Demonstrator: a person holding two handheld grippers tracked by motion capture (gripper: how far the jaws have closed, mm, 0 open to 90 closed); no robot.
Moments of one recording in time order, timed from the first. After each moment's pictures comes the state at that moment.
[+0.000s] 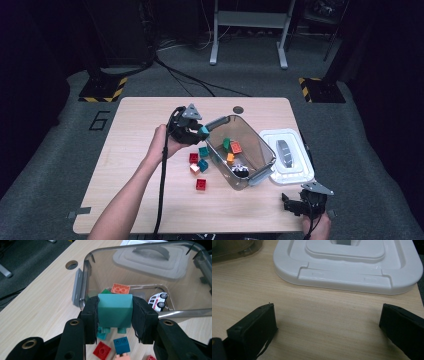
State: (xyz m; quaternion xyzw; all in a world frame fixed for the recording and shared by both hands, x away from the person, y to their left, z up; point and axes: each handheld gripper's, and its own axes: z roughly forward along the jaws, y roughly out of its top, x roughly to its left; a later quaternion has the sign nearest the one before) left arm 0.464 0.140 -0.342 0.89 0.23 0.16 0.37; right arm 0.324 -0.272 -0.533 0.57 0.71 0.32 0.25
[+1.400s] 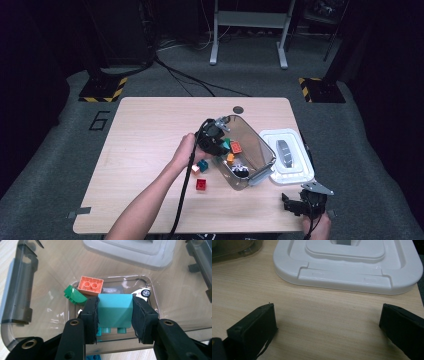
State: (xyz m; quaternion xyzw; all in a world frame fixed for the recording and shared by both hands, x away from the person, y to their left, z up) left arm 0.472 0.070 -0.387 0.92 0.21 0.08 0.31; right arm 0.324 -0.272 -0.533 0.57 0.72 0.32 0.25
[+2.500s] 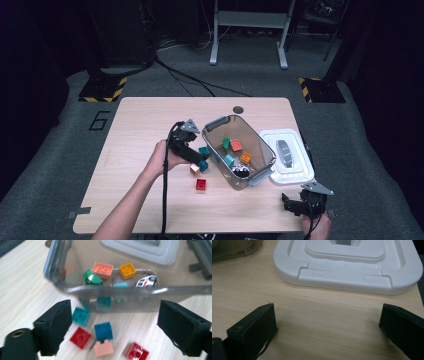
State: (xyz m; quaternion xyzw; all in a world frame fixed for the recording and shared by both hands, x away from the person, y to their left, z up) left arm 0.451 0.154 -0.393 0.89 0.26 0.09 0.37; right arm 0.324 -0.272 -0.533 0.57 0.72 0.32 0.25
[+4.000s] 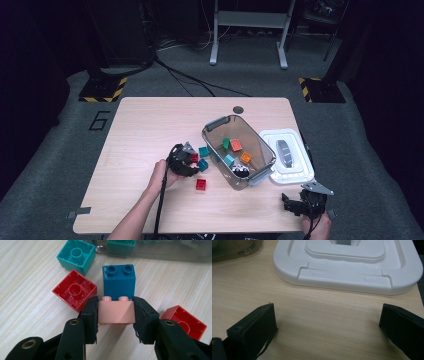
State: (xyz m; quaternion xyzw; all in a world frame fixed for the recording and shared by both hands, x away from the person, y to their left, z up) left arm 0.453 0.162 -0.491 0.90 0.30 0.08 0.30; right arm 0.324 -0.272 -0.533 0.57 0.71 0.32 0.25
